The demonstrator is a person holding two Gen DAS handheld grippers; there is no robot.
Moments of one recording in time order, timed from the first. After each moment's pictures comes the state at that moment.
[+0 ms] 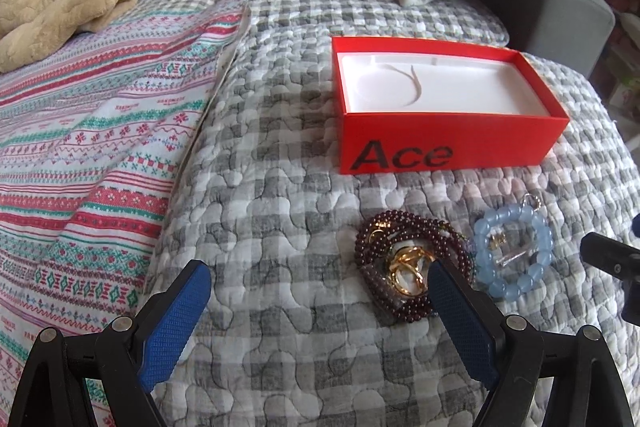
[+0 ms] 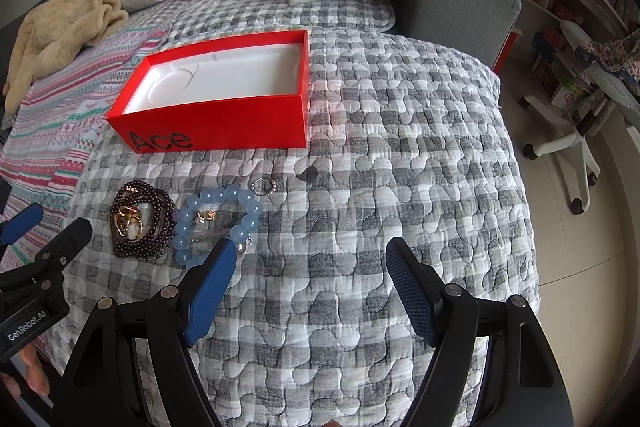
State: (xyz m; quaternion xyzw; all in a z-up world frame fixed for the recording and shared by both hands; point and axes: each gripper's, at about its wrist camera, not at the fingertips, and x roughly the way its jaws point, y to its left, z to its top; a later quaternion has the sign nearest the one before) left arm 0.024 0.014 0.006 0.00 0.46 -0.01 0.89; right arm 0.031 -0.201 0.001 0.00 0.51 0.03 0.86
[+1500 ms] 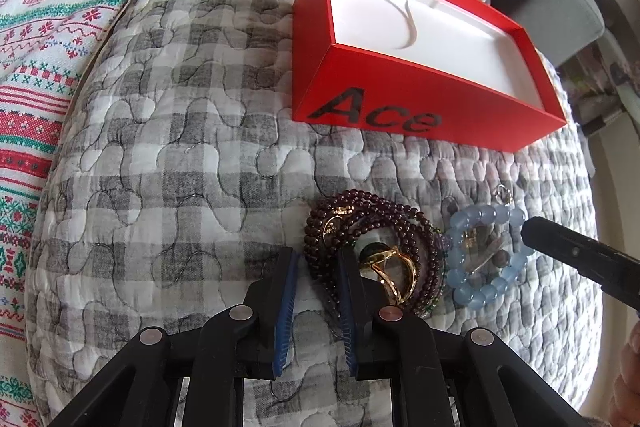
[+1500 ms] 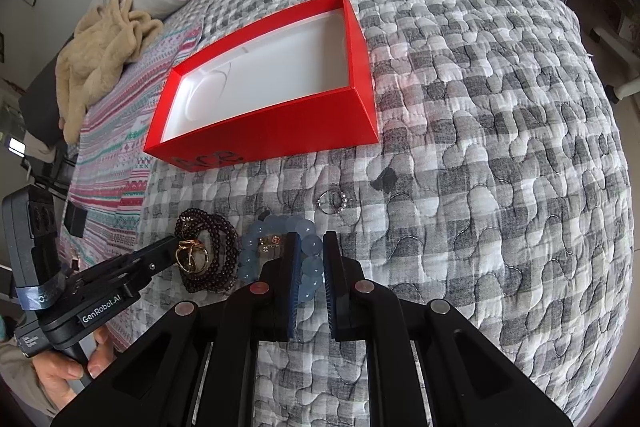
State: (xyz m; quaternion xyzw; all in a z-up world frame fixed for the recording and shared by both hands) left arm 0.069 0.023 -0.036 -0.13 0.56 -0.11 0.81; right arm 0.076 -0.199 -0.022 0.15 0.57 0.15 0.80
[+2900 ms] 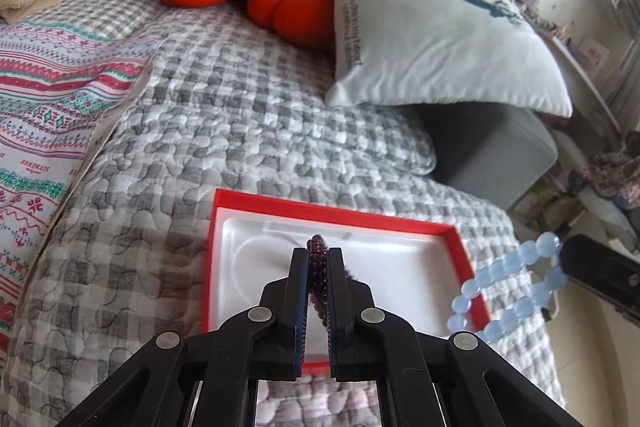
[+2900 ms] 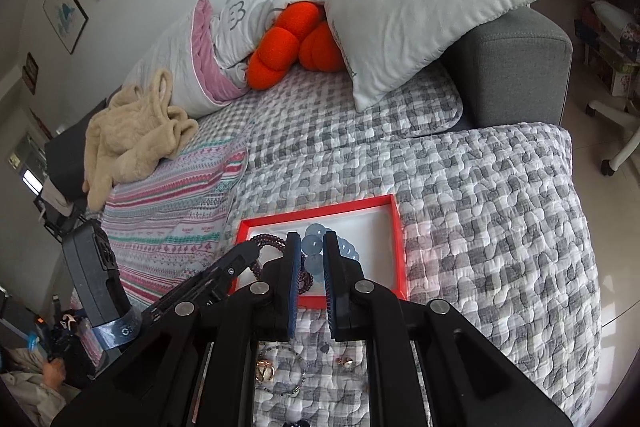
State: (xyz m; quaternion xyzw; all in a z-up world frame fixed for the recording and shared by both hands) left arm 0.126 -0.001 0.014 -0.16 0.37 -0.12 0.91; right arm 0.099 -0.200 0.085 0.17 0.40 0.14 0.89
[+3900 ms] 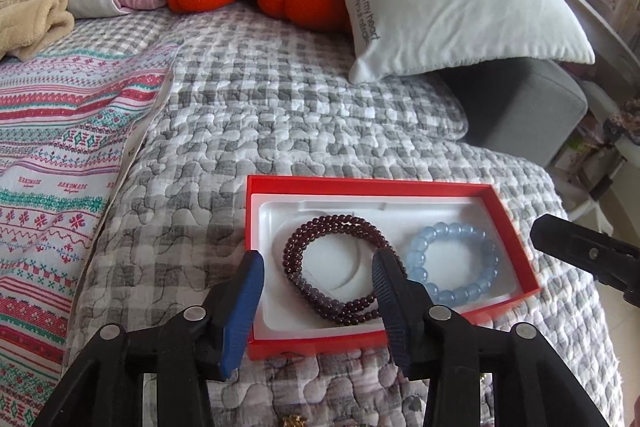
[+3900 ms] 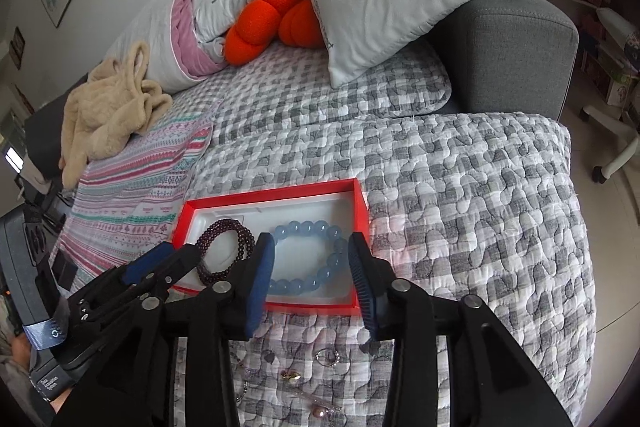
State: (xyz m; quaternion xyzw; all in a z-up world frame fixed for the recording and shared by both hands) left arm 0.113 -0.008 0.018 -0.07 0.39 -0.09 0.91; right arm 0.117 -0.214 0.043 0.13 0.42 0.13 0.89
